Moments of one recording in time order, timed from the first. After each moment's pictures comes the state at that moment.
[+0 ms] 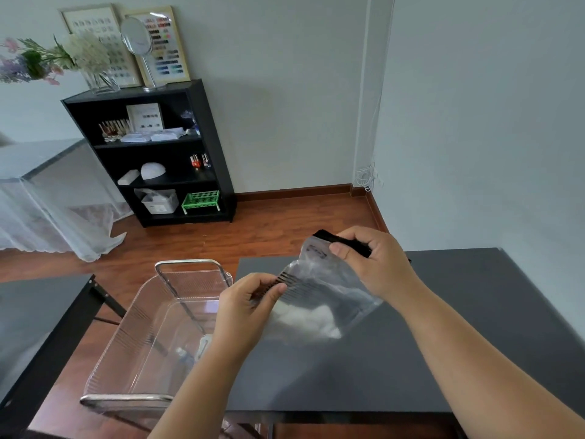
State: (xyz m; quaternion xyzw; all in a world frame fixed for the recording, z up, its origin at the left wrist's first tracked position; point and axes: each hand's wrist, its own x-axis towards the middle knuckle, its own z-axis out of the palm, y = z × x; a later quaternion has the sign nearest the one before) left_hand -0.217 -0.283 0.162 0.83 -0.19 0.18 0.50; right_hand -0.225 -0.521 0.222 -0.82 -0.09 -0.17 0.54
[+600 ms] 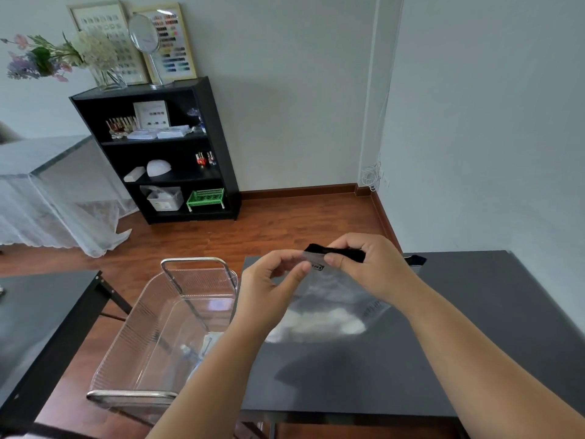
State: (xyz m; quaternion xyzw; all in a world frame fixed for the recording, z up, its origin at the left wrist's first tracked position) left_hand -0.207 -0.310 0.189 0.79 -0.18 0.12 0.57; right_hand -0.217 -0.511 0.221 -0.86 -0.10 -0.10 0.50
